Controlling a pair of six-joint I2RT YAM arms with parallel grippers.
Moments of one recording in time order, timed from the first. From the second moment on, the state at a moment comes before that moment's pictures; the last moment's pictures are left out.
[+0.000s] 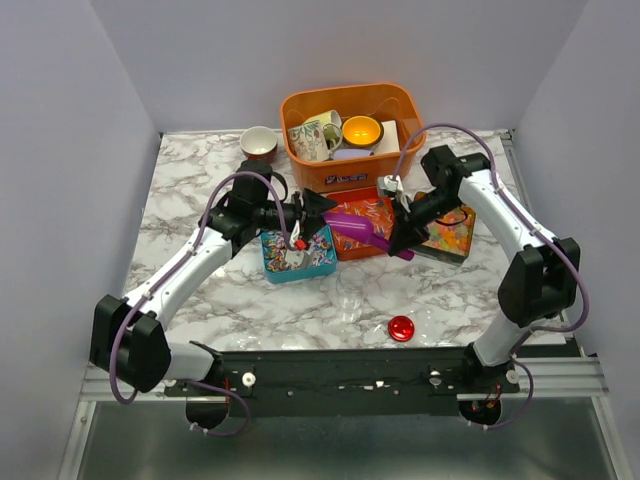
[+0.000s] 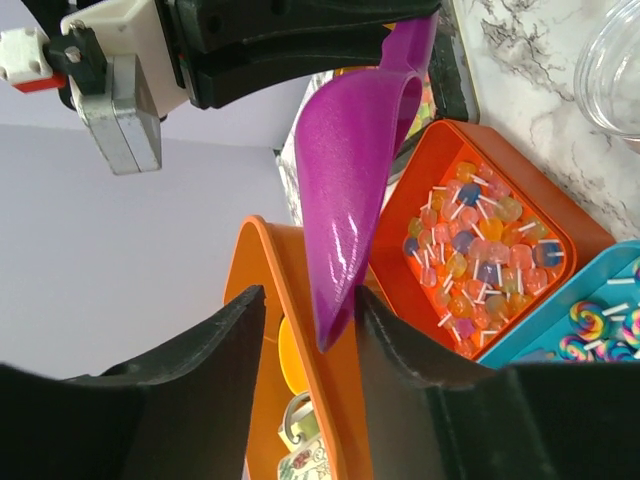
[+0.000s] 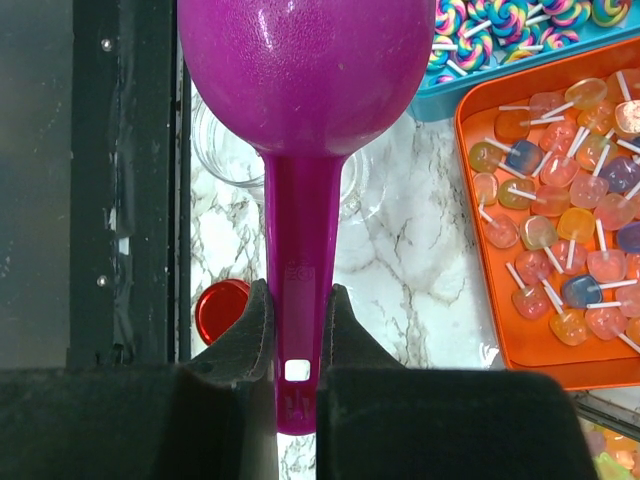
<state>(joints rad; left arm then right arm) -0.46 1.32 1.07 -0.25 0.99 1.66 0.28 1.70 1.51 -1.34 -0.93 -1.15</state>
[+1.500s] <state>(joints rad) -0.26 1.49 1.58 -0.43 0.94 0.11 0.22 1.03 1.18 -0.41 -0.73 -0.62</state>
